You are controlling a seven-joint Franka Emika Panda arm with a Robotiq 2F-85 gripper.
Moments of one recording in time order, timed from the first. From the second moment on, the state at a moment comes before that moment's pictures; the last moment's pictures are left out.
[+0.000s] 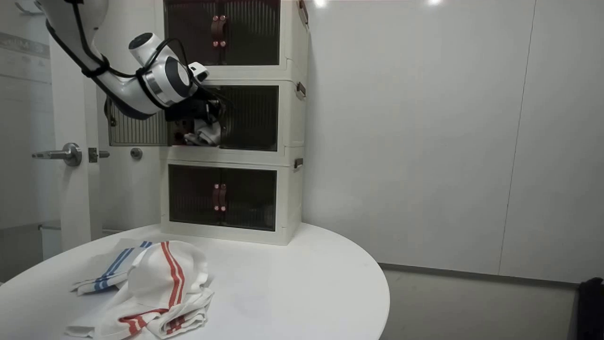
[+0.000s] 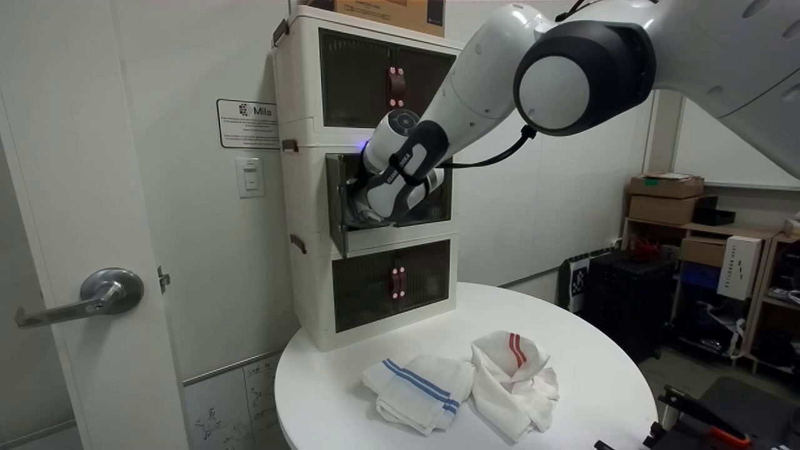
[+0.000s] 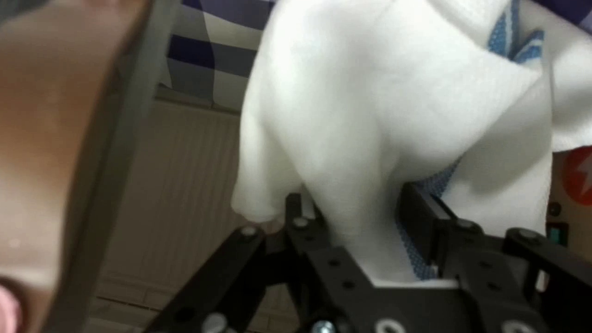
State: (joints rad) arm 0.55 0.87 -0.60 -1.41 -0.05 3.22 0.32
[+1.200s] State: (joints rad) arm 0.72 0.64 -0.64 -1.74 -0.14 3.23 0.19
